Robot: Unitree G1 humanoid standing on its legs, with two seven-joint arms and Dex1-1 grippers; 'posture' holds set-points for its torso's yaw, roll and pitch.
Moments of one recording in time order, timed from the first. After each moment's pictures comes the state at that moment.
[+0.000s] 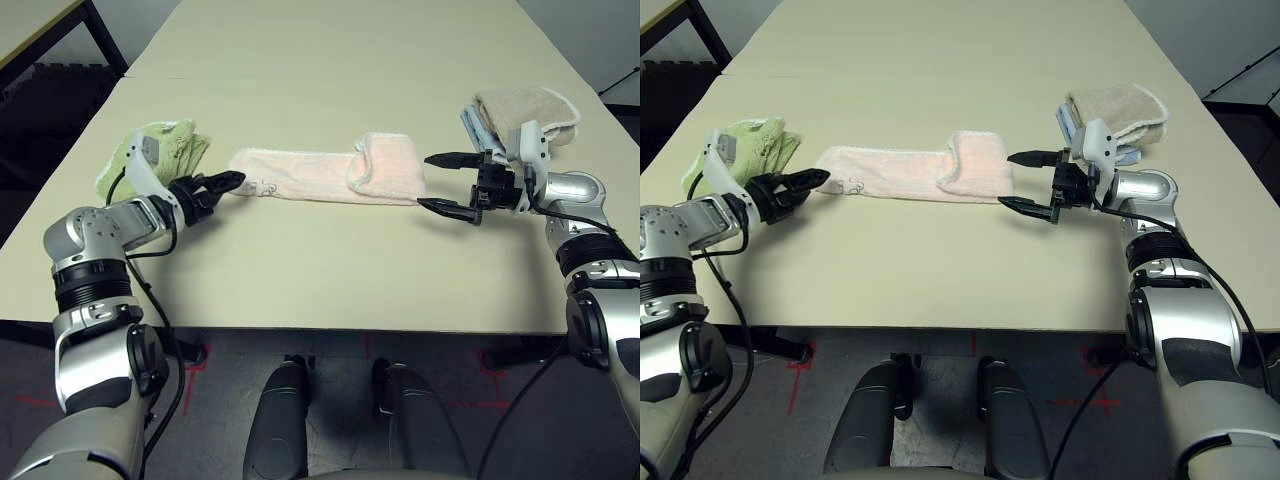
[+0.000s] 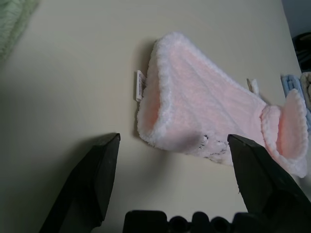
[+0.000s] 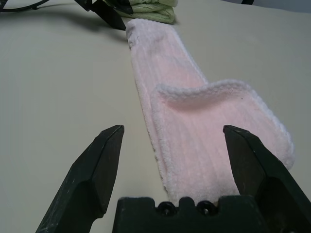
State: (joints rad) left arm -0.79 0.54 0.49 0.51 -0.61 1.13 -0.42; right arm -0.97 -0.52 -0.09 1.14 0.18 -0.52 1.45
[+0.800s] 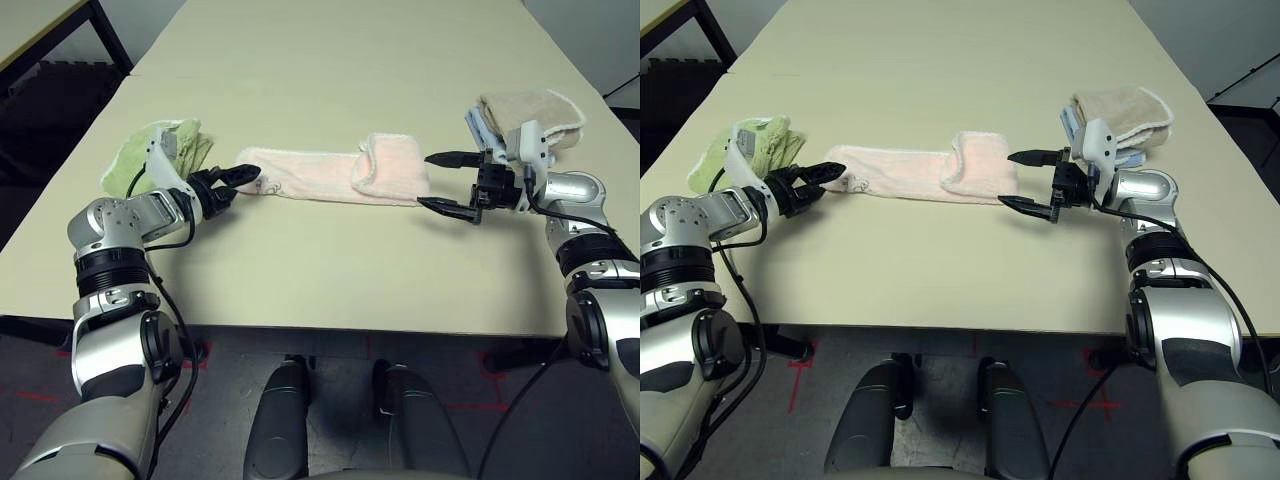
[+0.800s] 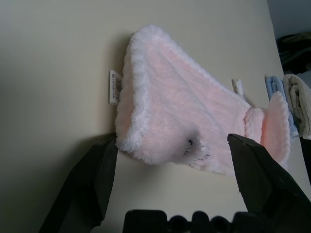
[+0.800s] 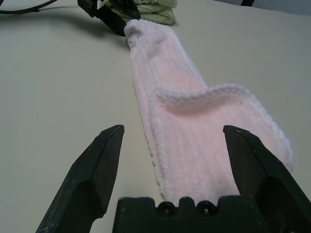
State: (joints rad) left arm -0.85 0.48 0.47 0.56 -0.61 1.14 -0.41; right arm -0.97 -0.52 -0.09 1.14 0.18 -0.52 1.44
